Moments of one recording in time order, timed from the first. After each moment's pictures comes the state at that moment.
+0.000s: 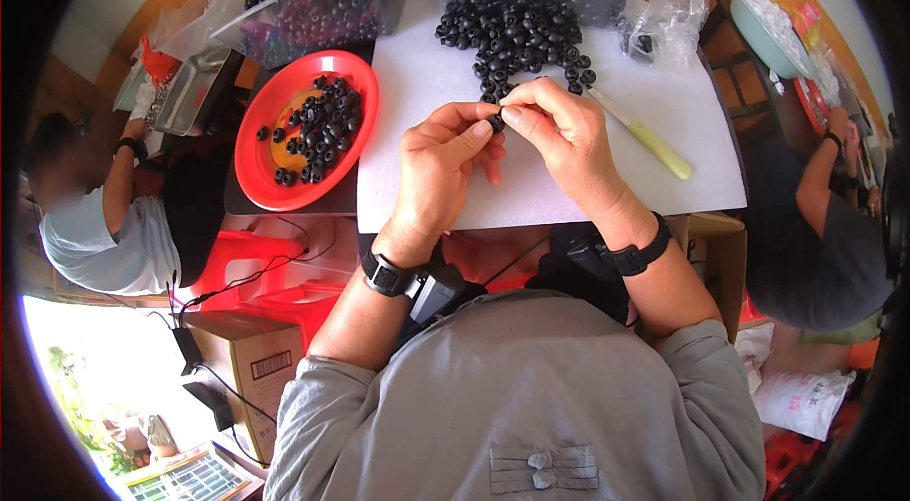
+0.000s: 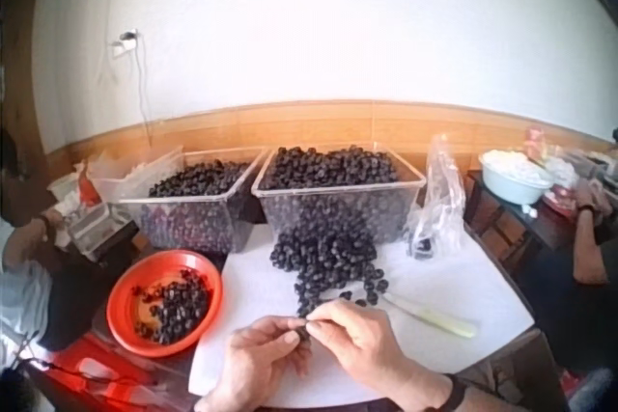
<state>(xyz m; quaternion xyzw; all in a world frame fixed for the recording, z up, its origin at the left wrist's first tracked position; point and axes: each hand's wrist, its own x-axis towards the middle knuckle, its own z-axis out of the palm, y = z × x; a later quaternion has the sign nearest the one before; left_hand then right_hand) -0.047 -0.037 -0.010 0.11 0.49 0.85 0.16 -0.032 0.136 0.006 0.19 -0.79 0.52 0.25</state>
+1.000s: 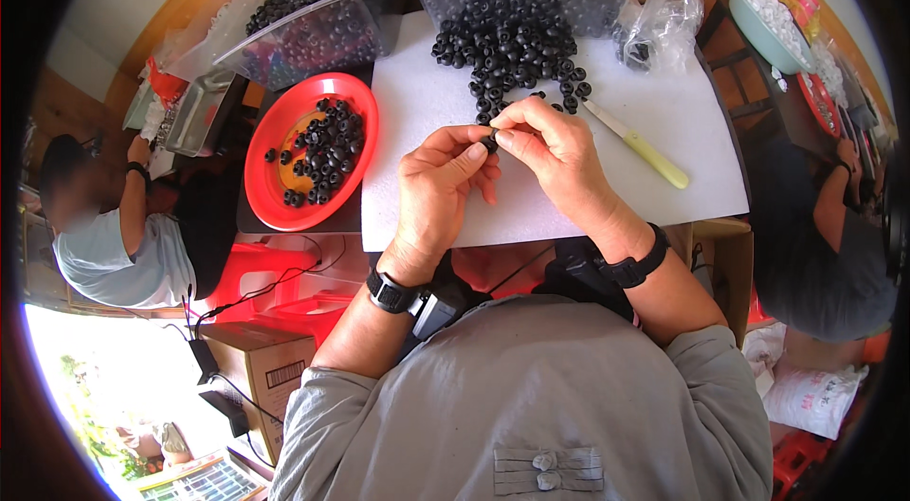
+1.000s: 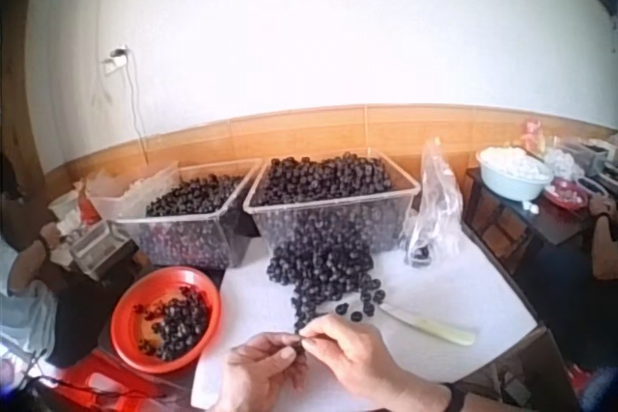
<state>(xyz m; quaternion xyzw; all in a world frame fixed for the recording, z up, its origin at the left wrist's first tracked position) -0.046 -0.037 -0.011 0.08 0.49 0.85 0.16 -0.035 0.136 0.002 0.18 -0.77 0.57 0.22</state>
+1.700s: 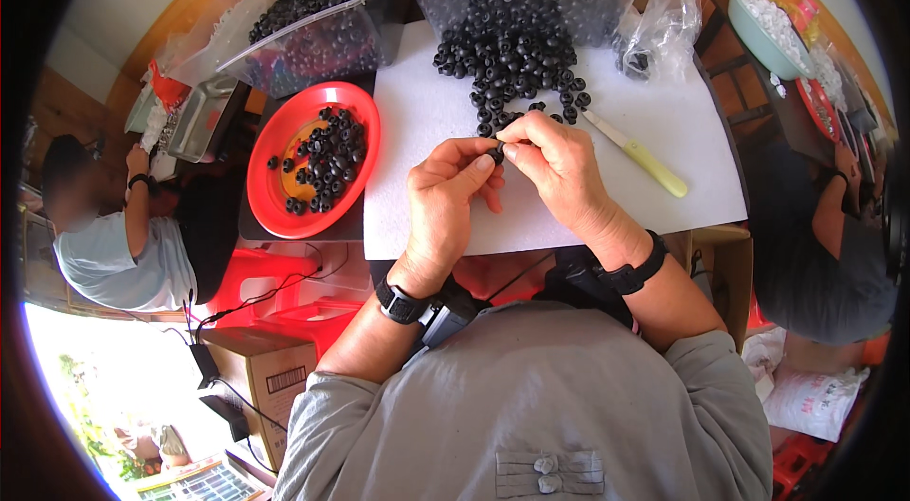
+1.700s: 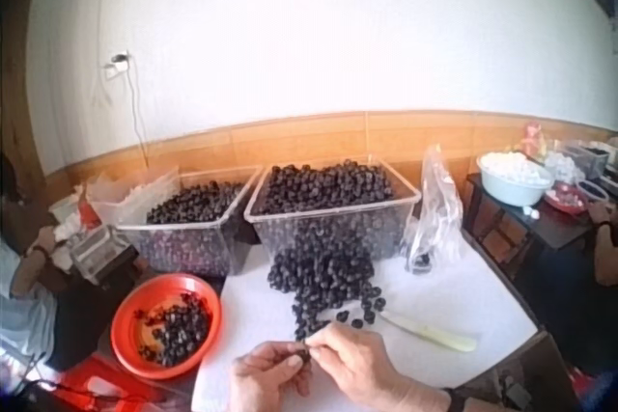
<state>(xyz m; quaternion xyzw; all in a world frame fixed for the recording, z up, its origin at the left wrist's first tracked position) -0.039 -0.026 -0.008 0.07 0.57 0.81 0.11 -0.036 0.140 -0.002 0.19 -0.80 0.50 0.26</state>
